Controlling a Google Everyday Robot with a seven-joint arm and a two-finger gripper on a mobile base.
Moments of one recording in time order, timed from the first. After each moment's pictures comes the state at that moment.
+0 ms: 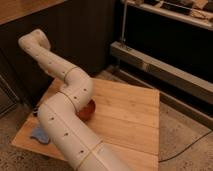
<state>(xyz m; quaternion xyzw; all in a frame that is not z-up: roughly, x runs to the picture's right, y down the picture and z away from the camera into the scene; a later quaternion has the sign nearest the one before) -0.292 -0.099 0.887 -0.20 0.21 0.62 0.73</state>
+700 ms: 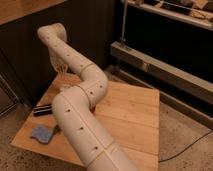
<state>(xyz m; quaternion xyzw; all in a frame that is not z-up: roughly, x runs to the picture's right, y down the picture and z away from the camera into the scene) -0.247 -0.100 0.863 -0.34 0.14 0.50 0.79</state>
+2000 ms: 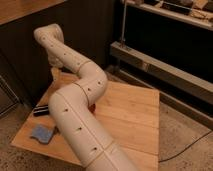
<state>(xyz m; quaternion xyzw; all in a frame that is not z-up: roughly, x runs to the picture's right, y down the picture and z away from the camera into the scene) -0.256 -0.089 0.862 -0.34 0.08 0.19 0.92</state>
